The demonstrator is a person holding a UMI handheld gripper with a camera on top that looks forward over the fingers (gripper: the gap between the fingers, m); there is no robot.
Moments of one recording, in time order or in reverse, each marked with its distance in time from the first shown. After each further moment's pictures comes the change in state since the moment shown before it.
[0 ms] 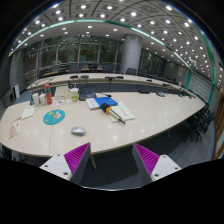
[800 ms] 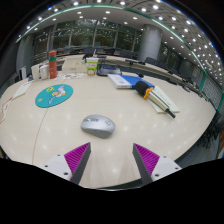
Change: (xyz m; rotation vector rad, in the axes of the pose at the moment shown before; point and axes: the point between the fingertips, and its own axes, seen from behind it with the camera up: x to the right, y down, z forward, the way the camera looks) arm -0.179 0.078 0.295 -0.122 -0.101 -0.117
